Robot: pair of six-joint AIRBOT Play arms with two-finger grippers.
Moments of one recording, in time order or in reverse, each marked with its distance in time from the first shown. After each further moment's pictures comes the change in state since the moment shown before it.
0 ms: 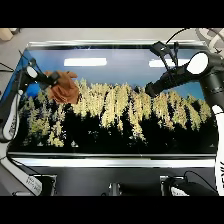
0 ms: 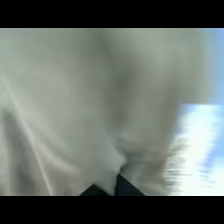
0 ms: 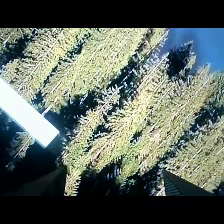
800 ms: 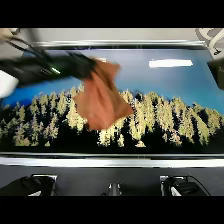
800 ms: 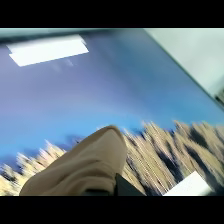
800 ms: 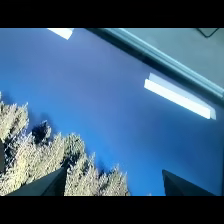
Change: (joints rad) left arm -0.684 0.695 -0.250 -0.058 0.024 0.237; right arm -0.001 0.449 0.183 -0.337 0.113 0.141
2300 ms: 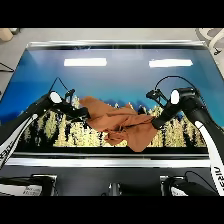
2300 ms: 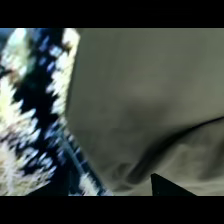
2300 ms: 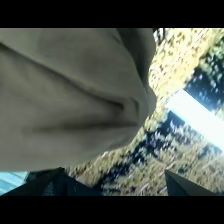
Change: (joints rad) left arm 0.376 -0.398 -0.438 -0.207 -0.147 -0.014; right arm 0.000 -0.444 -0.658 0.090 -0.077 -0.076
